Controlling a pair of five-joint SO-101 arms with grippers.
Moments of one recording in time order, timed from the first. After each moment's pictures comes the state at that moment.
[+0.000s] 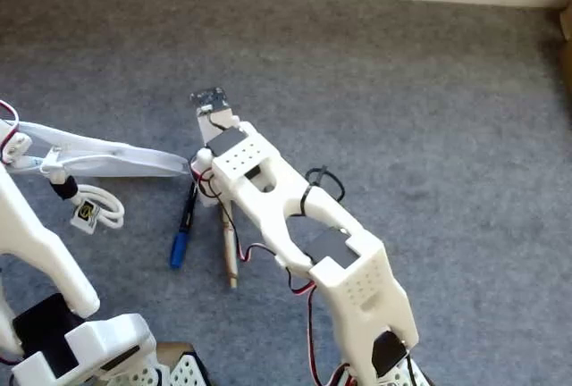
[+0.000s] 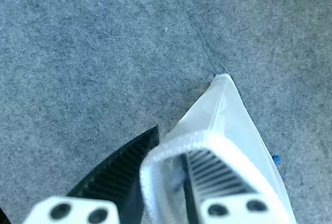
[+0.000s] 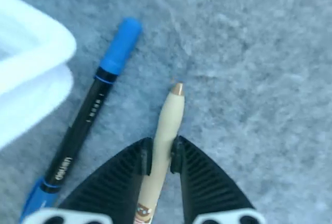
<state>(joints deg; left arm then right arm) -41.7 -9.2 -14.3 100.4 28.5 -43.3 31.6 -12.4 67.0 -13.6</state>
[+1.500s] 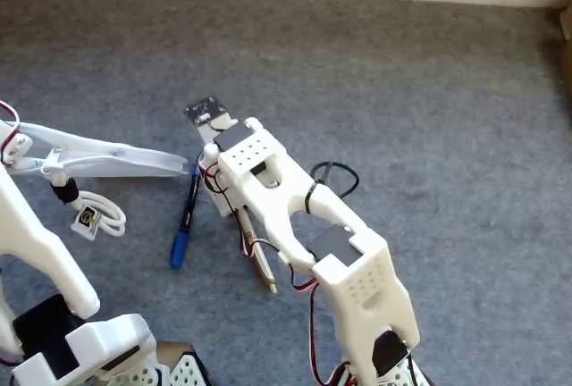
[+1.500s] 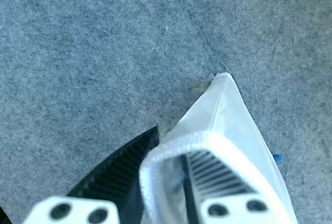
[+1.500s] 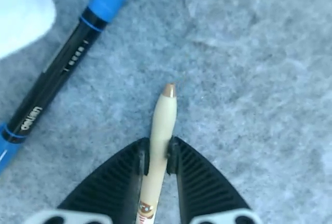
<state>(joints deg) -41.6 -9.3 -13.6 100.3 28.5 -42.5 31.6 -12.4 73.3 -1.1</state>
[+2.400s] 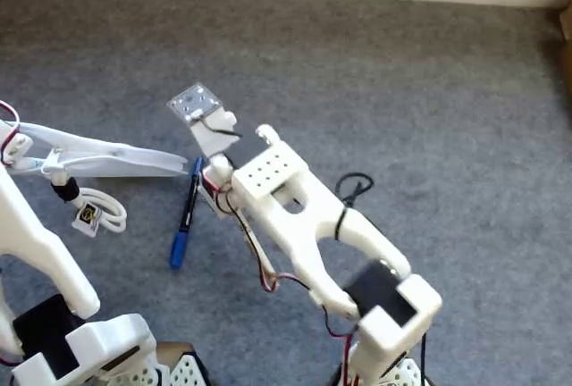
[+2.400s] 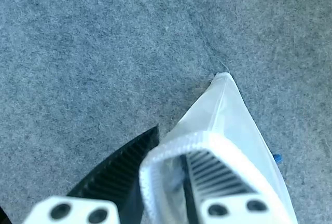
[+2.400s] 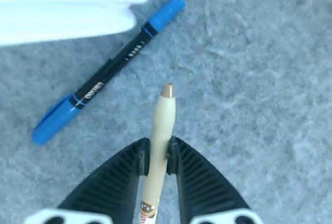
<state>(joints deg) -41.5 -9.3 -13.6 100.3 28.5 -44.7 7.6 5.6 64.7 3.3</state>
